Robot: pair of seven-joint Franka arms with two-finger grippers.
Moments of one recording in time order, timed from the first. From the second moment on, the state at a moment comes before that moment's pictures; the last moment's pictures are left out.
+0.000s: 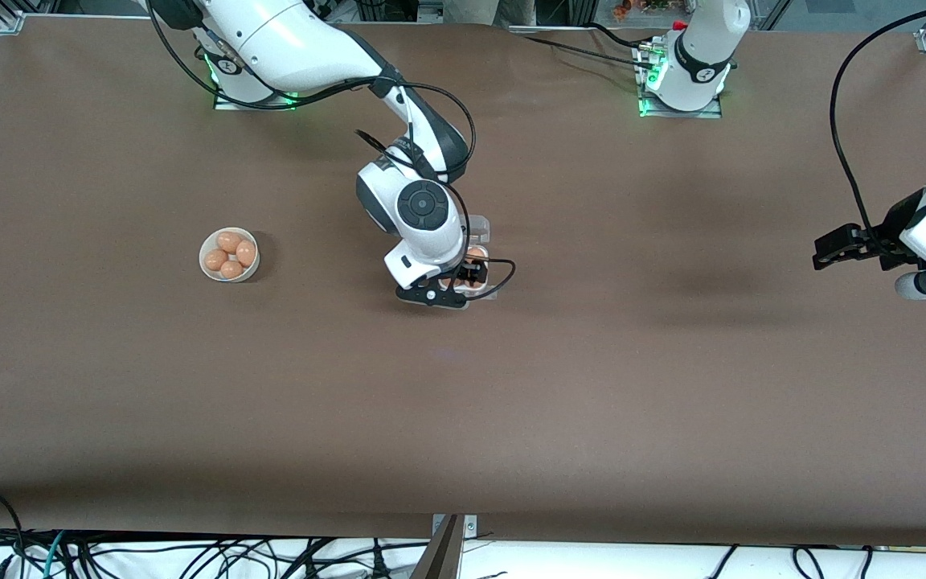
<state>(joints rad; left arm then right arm) 0.05 0.17 -0.03 -1.56 0.01 1.70 0.00 0.64 0.78 0.12 -1.42 -0.02 2.22 0.90</state>
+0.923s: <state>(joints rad) -0.24 0.25 -0.13 -1.56 -0.22 1.60 -0.36 0.59 0.34 -0.21 -1.64 0.00 1.84 0.42</state>
